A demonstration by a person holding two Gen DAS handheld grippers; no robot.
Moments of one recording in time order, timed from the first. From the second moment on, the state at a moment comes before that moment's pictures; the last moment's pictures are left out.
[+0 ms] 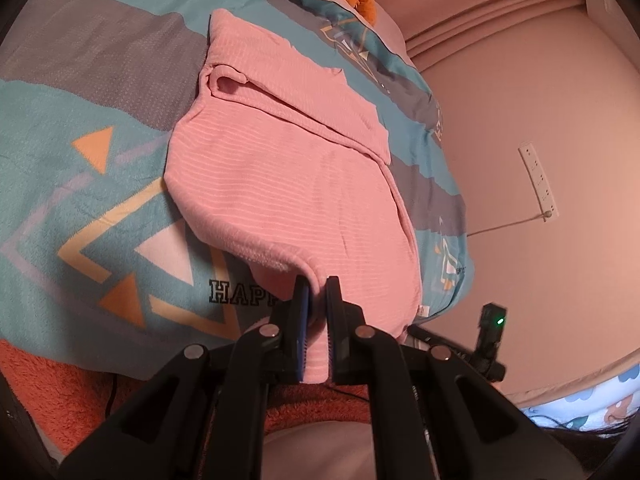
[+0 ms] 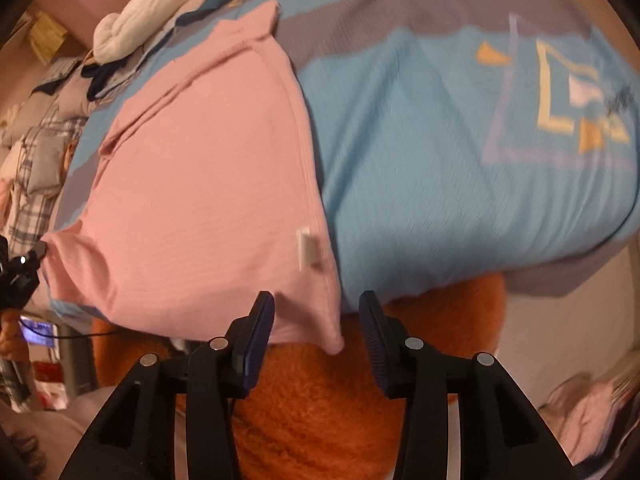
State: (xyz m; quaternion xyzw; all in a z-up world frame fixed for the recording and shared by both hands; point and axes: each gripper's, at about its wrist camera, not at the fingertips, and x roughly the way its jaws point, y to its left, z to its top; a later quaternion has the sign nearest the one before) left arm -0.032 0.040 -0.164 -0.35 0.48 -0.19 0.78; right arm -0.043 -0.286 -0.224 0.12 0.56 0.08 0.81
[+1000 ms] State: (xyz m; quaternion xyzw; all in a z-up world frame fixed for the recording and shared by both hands) left arm 0.049 0.100 -0.207 -0.44 0.50 -0.08 0.74; right arm 0.074 -0.268 -0.166 0.20 0.45 0.10 0.87
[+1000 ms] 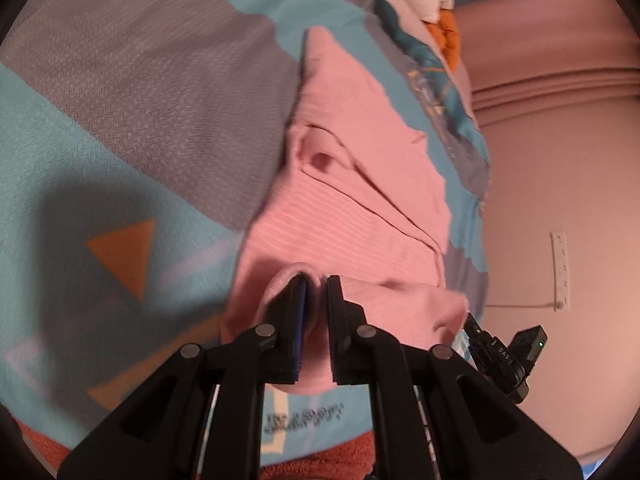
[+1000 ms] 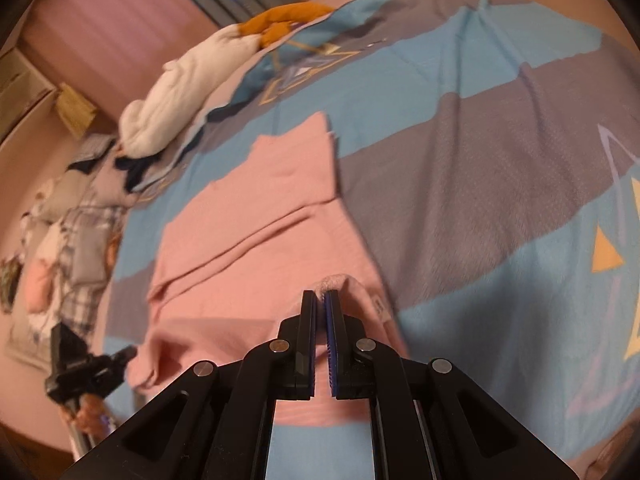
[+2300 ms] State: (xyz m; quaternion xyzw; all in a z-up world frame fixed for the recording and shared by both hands) left arm 0.093 0.086 -0.207 -0.26 0.49 -0.03 0.83; right arm 0.112 -0.259 -0.189 0.09 0.47 0.05 0.88
